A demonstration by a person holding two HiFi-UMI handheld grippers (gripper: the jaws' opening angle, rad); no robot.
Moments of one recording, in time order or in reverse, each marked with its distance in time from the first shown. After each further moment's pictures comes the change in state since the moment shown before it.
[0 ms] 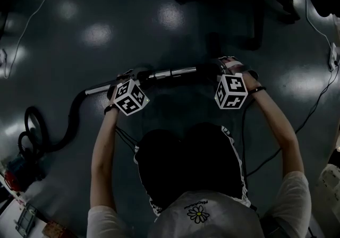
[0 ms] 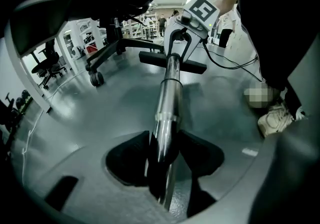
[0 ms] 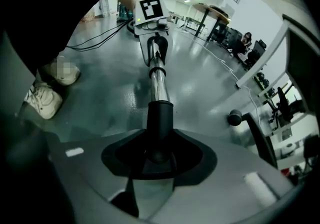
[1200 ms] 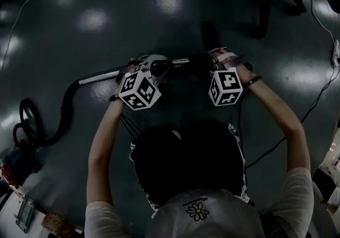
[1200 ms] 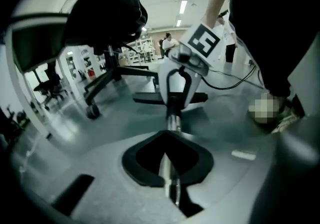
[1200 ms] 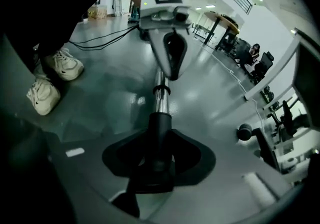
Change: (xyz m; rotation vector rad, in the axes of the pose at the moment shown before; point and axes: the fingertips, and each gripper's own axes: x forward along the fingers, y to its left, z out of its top) left arm 0.007 -0.019 0.082 0.105 -0.225 0.034; right arm 0.024 0.024 0.025 -0.081 -0.077 0.013
